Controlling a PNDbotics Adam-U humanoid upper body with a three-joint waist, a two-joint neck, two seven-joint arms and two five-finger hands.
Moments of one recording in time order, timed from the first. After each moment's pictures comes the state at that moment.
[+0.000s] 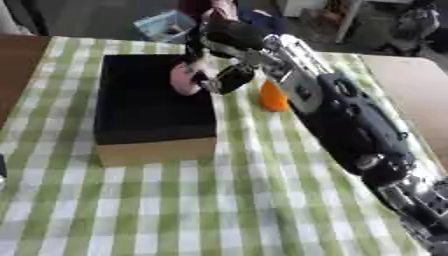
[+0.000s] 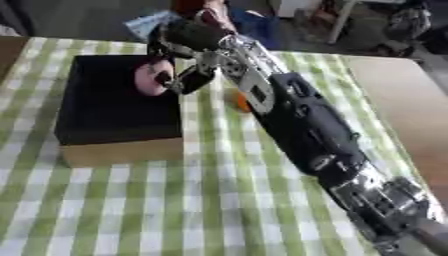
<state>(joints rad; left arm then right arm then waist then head) -0.20 0.29 0.01 -1.82 -0.12 -0.09 -0.10 -0.93 -0.35 0.31 -1.23 0.84 -0.40 0.40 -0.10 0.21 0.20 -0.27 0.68</state>
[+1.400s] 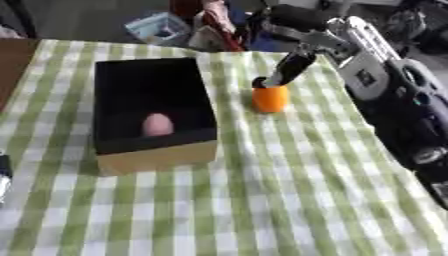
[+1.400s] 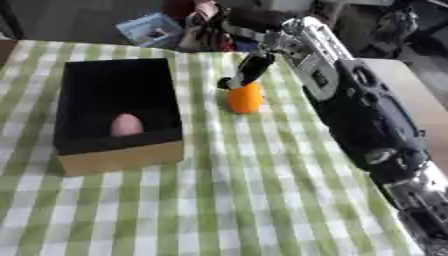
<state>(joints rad) -0.20 0.29 0.01 -1.82 -0.12 -0.08 -0.10 -0.86 -0.59 0.16 -1.27 0.73 -0.32 0.48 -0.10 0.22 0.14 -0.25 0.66</state>
